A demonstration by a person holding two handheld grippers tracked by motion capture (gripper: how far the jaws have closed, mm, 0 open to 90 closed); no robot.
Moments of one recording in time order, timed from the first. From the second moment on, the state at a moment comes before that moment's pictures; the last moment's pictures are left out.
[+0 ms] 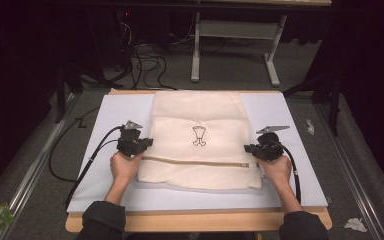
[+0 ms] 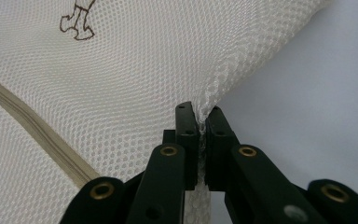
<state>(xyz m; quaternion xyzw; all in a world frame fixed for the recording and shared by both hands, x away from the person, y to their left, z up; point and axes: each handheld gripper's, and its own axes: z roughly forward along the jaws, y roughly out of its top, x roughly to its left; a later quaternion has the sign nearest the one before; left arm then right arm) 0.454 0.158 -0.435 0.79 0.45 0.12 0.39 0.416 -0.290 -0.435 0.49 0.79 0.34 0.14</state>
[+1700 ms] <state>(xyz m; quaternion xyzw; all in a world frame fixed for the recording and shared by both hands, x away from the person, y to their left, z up) 0.403 0.155 -0.458 0.78 0.43 0.18 0.41 0.381 -0.284 -0.457 0.52 0.75 0.38 0.17</state>
